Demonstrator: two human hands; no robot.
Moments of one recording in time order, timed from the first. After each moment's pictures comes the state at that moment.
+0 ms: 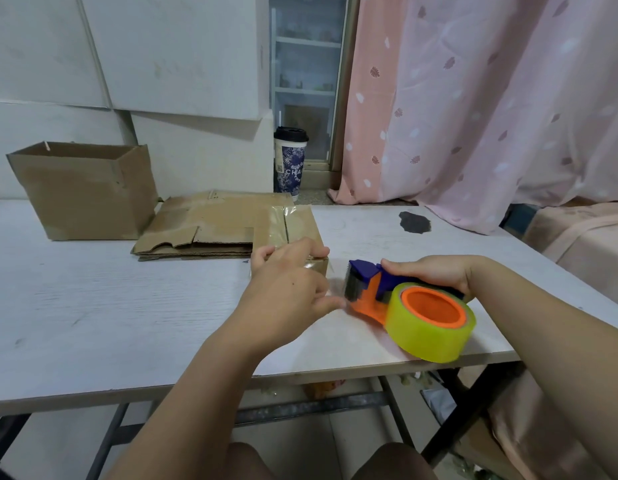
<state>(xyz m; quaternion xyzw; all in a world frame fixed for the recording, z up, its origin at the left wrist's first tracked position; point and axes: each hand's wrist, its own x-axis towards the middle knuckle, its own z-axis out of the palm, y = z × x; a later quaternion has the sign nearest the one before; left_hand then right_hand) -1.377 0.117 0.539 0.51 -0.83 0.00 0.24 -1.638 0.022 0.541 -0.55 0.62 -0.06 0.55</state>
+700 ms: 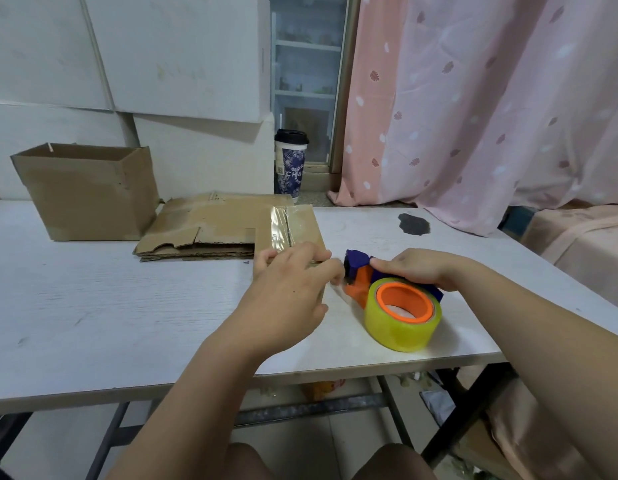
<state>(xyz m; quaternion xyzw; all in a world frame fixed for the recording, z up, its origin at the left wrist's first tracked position) -1.375 0.122 0.536 0.50 -0.83 0.05 0.25 -1.617 0.015 0.545 -0.66 0.69 -0.04 0.31</state>
